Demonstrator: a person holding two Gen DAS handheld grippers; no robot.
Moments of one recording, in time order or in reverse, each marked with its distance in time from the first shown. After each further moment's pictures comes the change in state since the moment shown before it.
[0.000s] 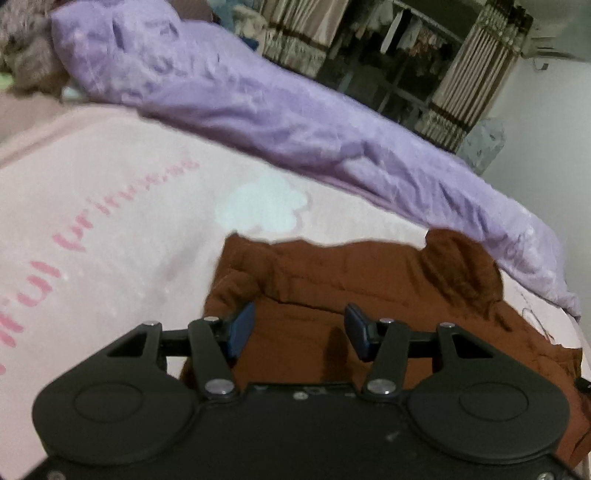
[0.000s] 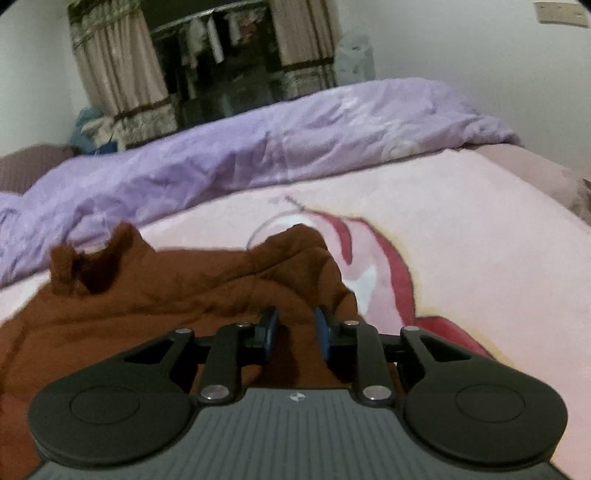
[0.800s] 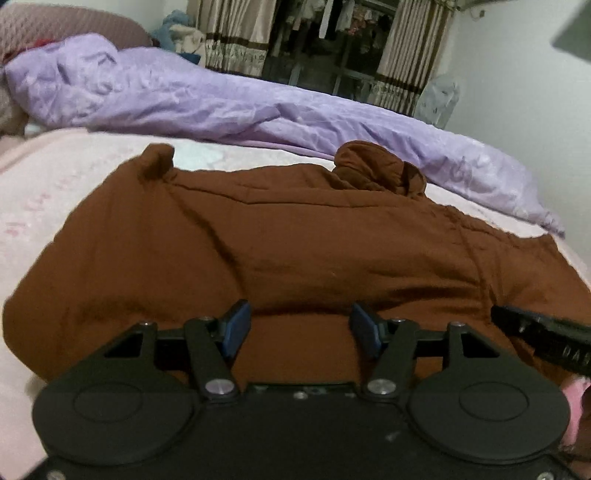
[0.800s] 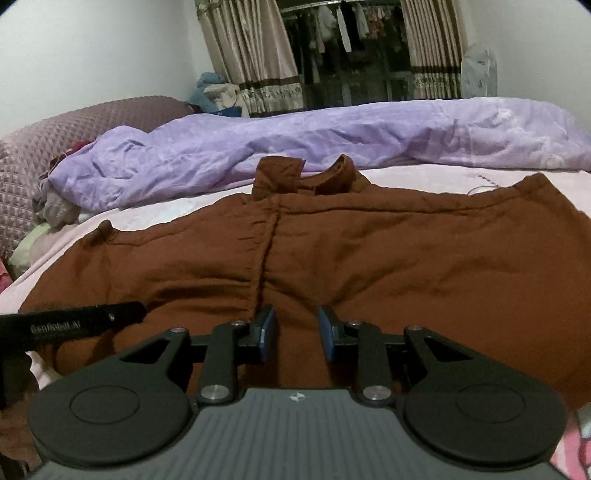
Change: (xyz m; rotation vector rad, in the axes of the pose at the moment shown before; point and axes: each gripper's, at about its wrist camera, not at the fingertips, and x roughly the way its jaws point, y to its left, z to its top) left arm -0.018 -0.086 -0.099 0.203 0.019 -0.048; right arm -0.047 0.156 -0.091 -0.233 0.036 0.302
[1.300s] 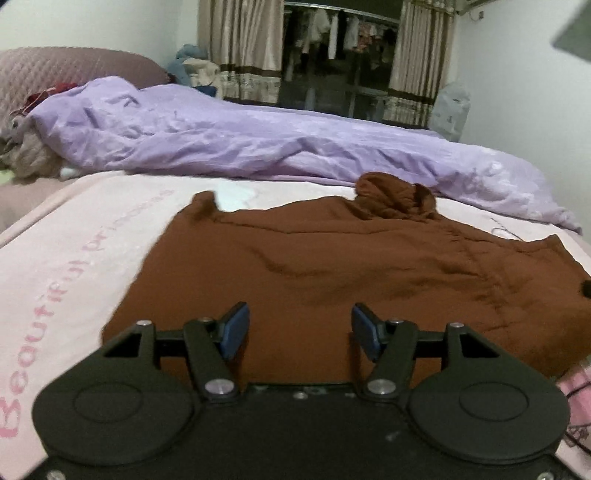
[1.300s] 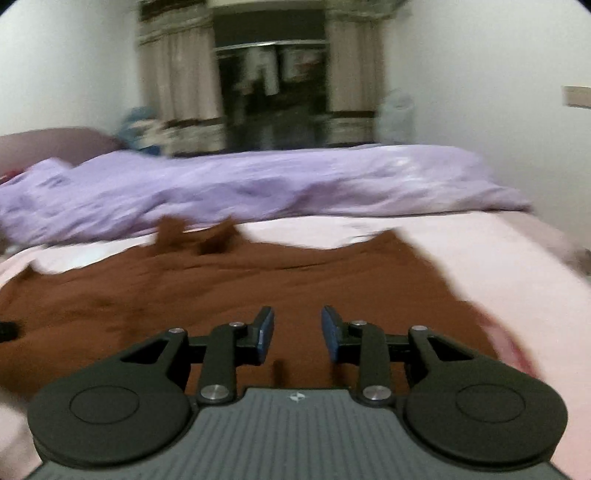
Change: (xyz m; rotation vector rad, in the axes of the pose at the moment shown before) left arm -0.061 0.002 -0.002 0.068 -0.073 0.120; right arm -0.080 -0.056 0.010 0.035 -0.143 -0.331
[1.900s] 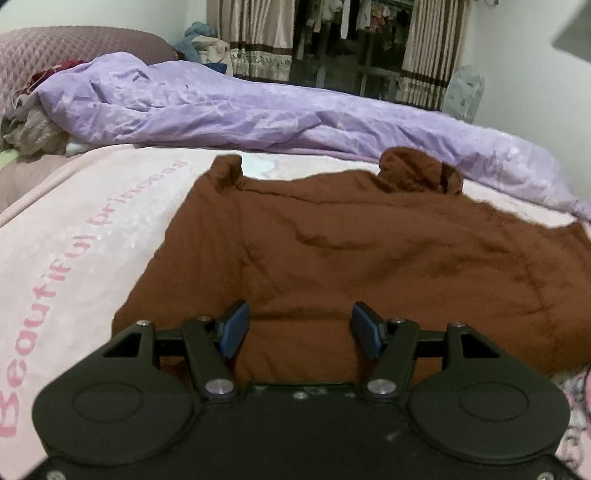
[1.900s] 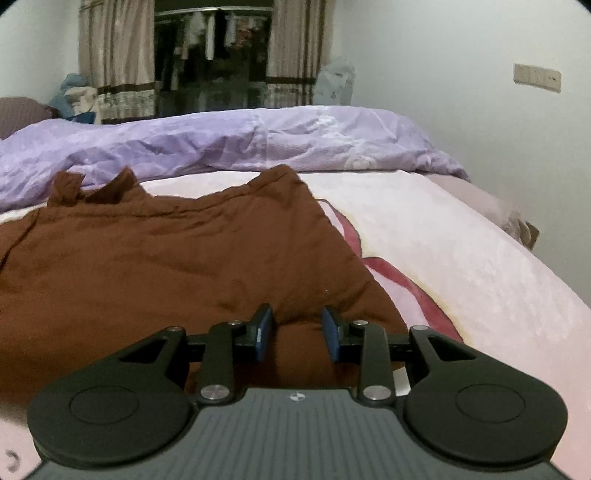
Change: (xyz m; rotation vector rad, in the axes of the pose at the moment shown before) left arm 0.019 0.017 -0.001 -0.025 0.066 0.012; right arm 0.033 -0.042 -0.017 0.009 0.114 -0.200
